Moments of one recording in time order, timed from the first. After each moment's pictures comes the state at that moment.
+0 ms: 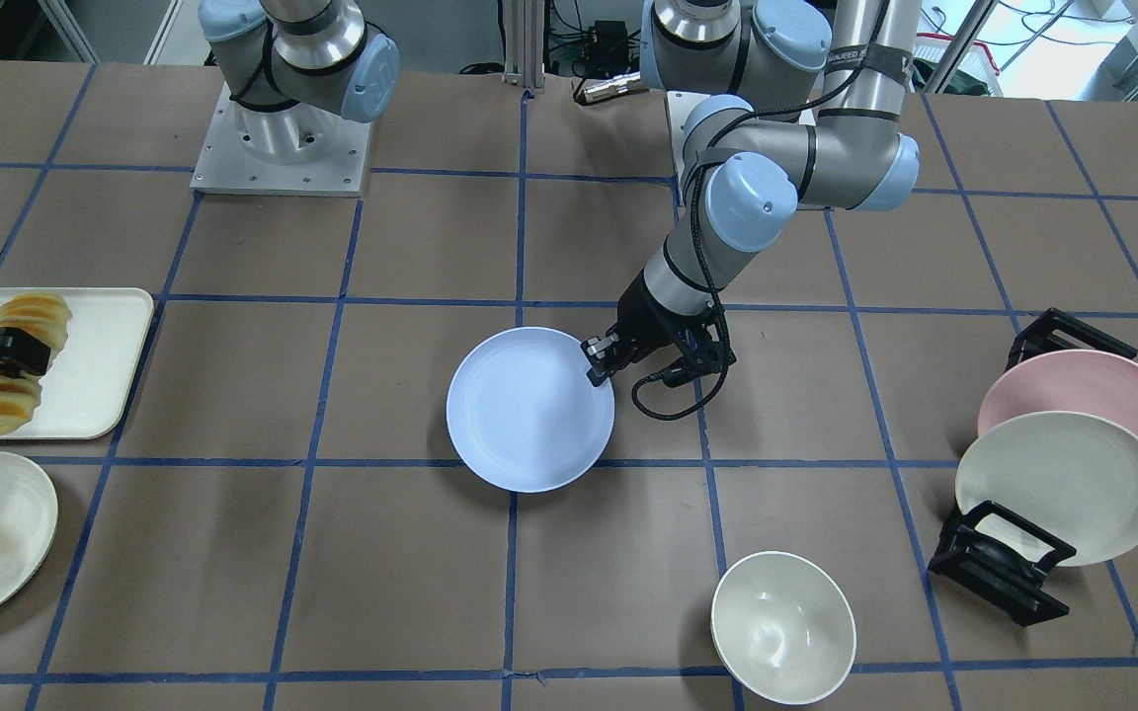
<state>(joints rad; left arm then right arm) -1.68 -1.78 -2.14 -0.69 1.23 -0.65 1.16 -1.31 1.57 -1.64 -1.59 -0.39</state>
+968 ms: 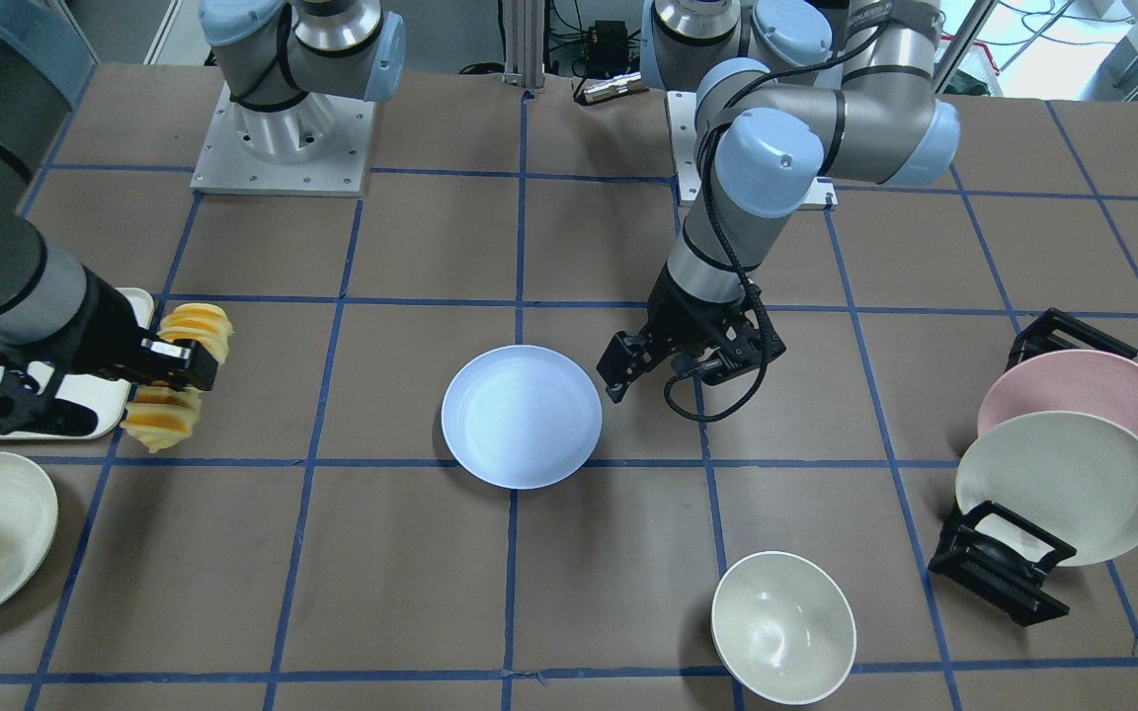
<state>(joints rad) -1.68 -1.71 -1.94 -0.93 1.44 -0.58 1.43 -1.34 1.57 -1.68 -1.50 -0.03</state>
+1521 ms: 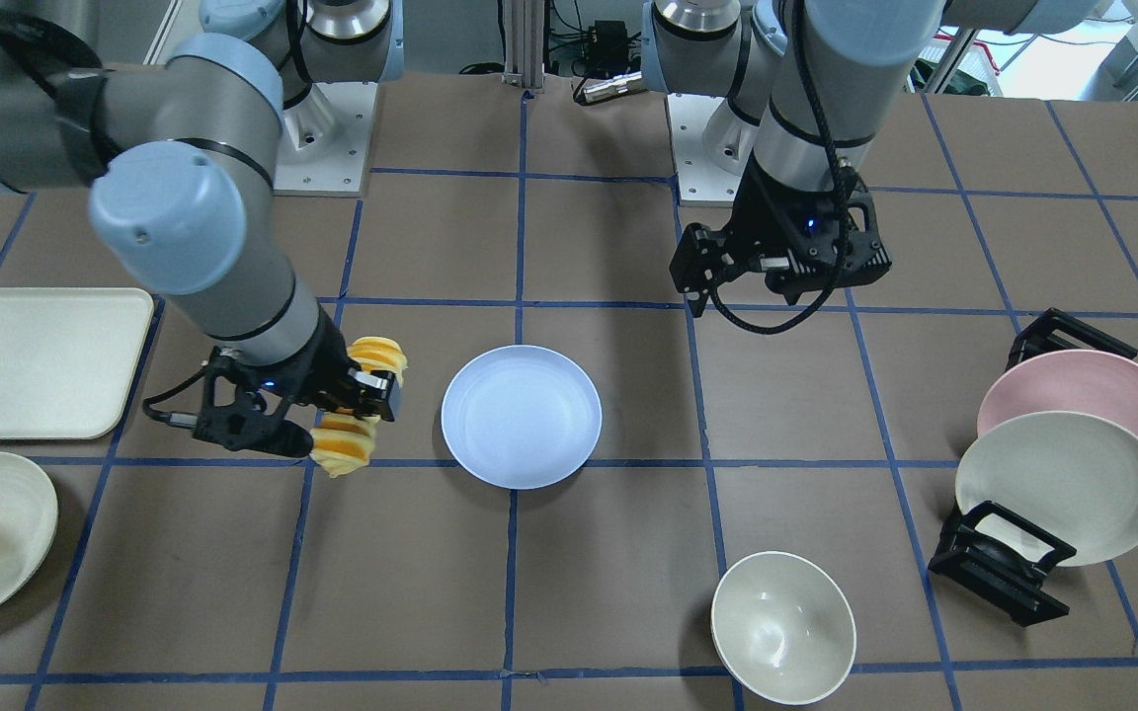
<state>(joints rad) -1.64 -1.59 -1.65 -1.40 1.59 -0.16 1.70 -1.26 1.57 -1.86 -1.45 0.34</state>
